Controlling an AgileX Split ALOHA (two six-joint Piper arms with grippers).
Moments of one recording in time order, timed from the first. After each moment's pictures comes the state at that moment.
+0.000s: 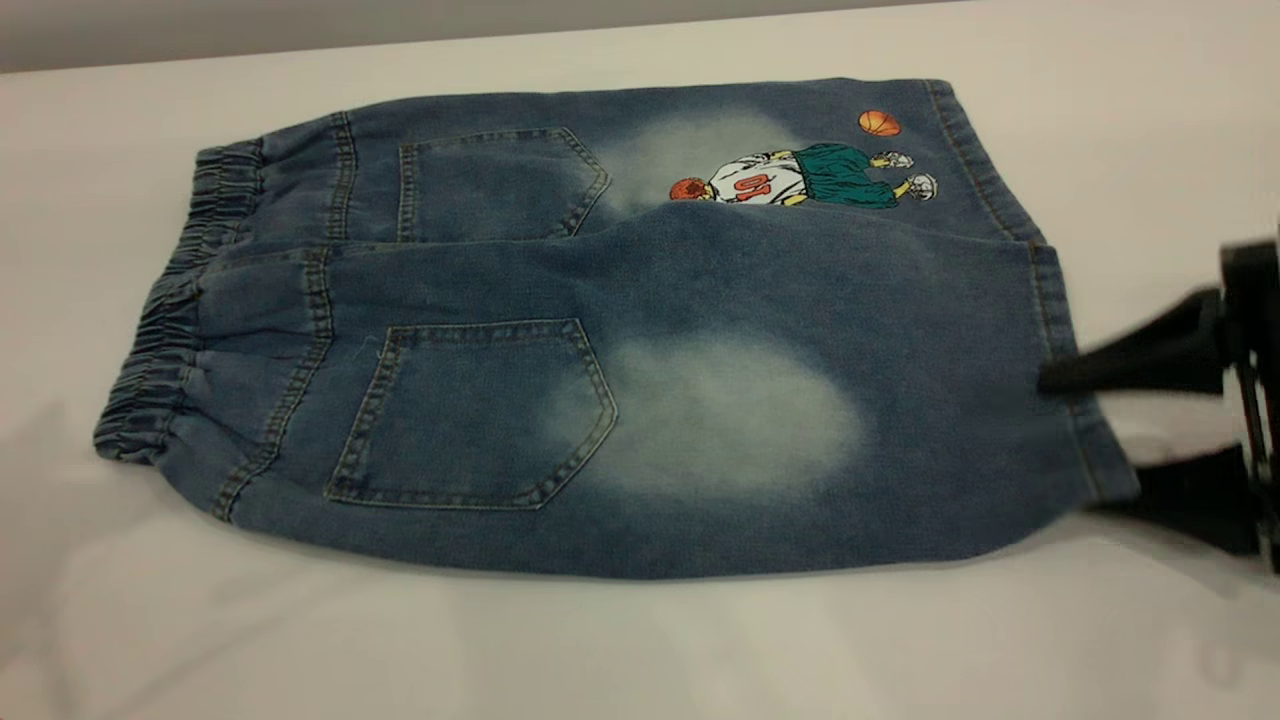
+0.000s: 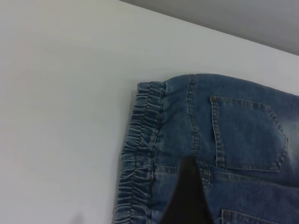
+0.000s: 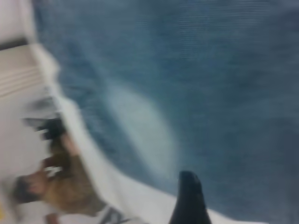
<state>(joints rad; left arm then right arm) 0.03 1.06 -0.57 -0.40 0.23 0.10 -0.30 2.35 -0.50 1.75 1.08 -1.57</state>
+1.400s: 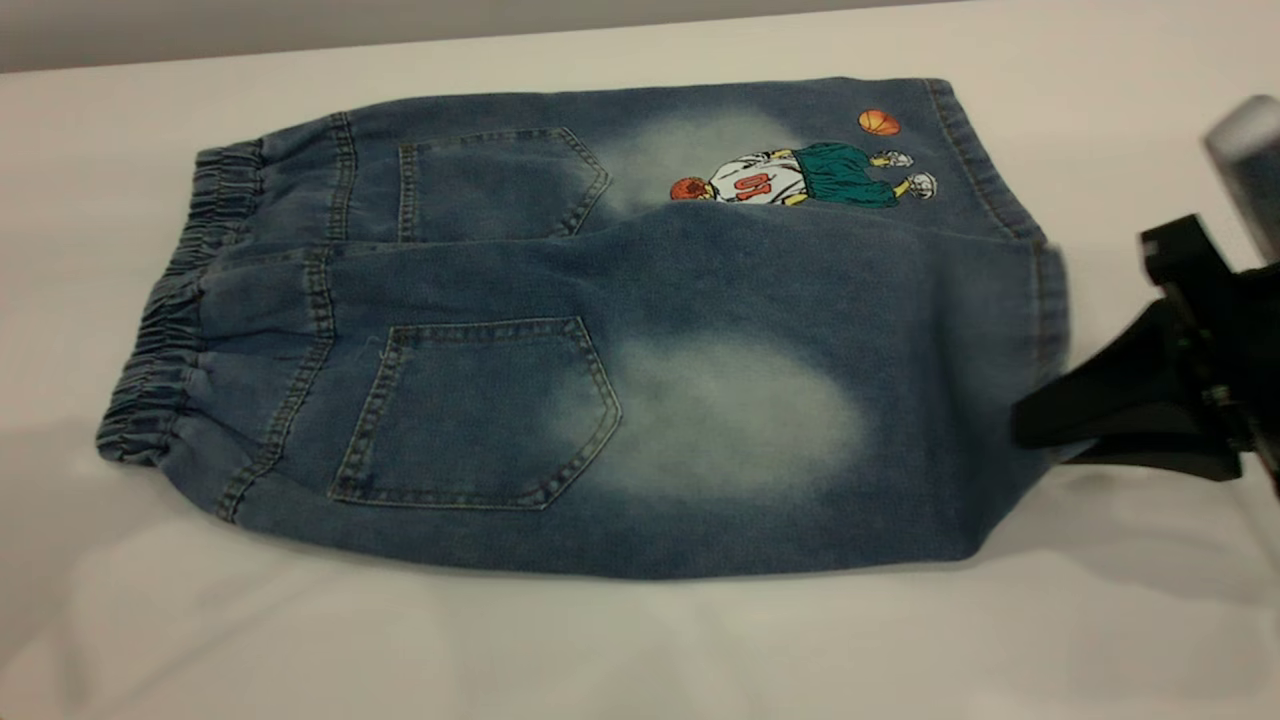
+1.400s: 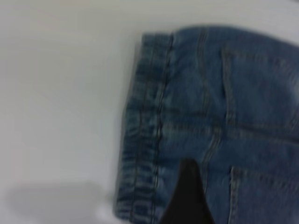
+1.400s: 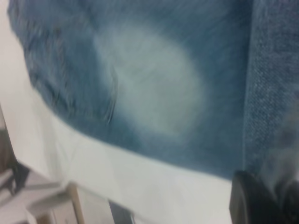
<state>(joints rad) 0.03 1.15 -0.57 -0.39 0.32 0.10 -0.06 2.05 -0.45 1.74 0.89 -1.57</state>
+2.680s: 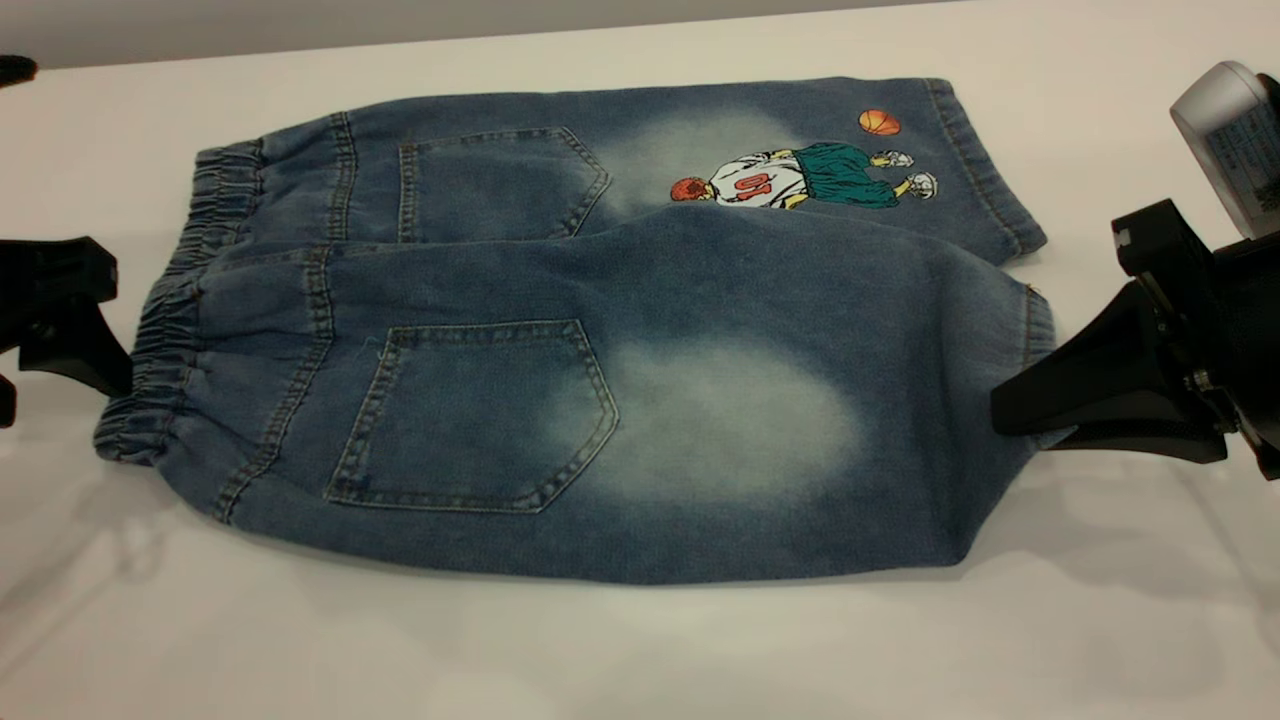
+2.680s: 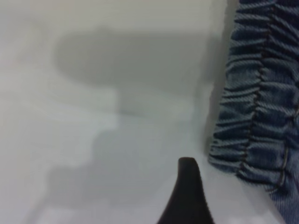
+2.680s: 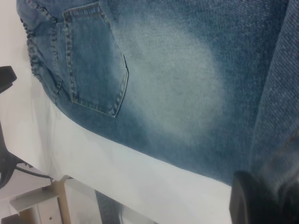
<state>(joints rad) 0.03 1.76 -0.57 -0.39 0.13 0.18 -0.03 1.99 -0.45 1.75 0.87 -1.57</state>
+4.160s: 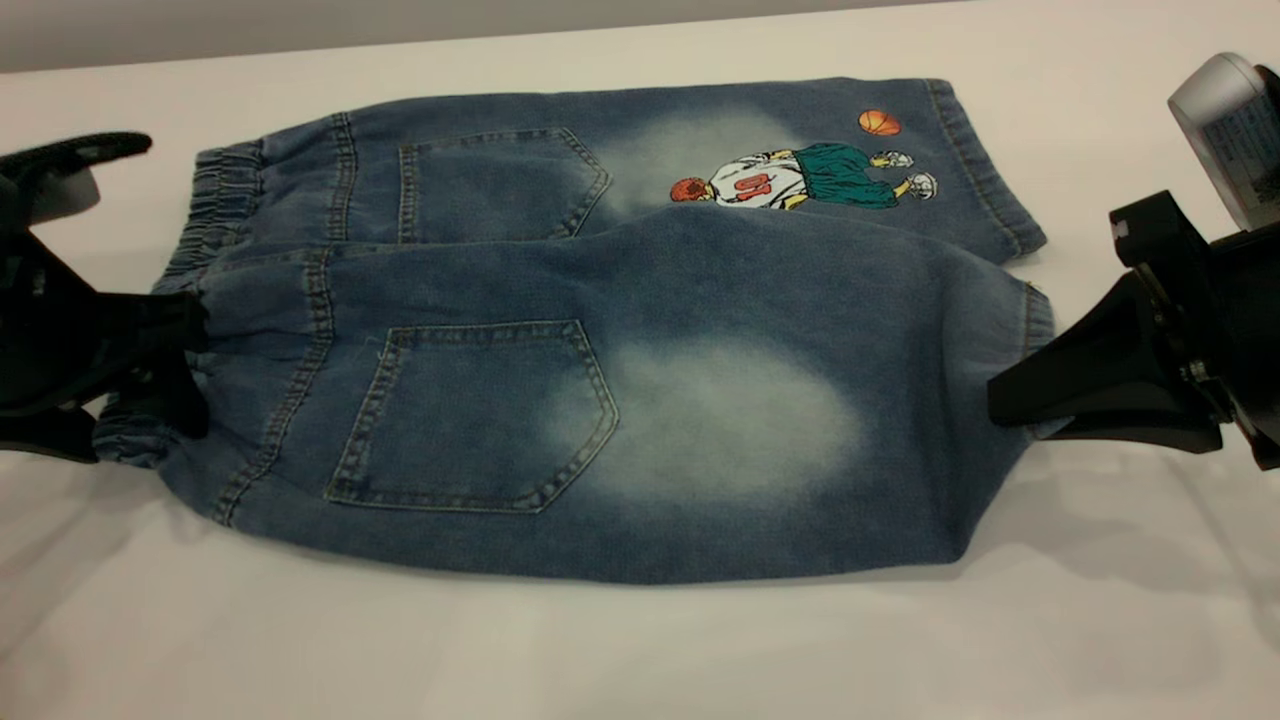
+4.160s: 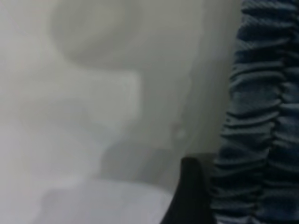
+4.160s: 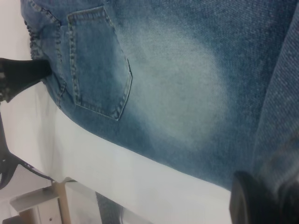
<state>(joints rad) -0.03 1.99 -0.66 -0.40 0.07 0.15 -0.03 1.99 -0.46 1.74 0.87 -1.57</state>
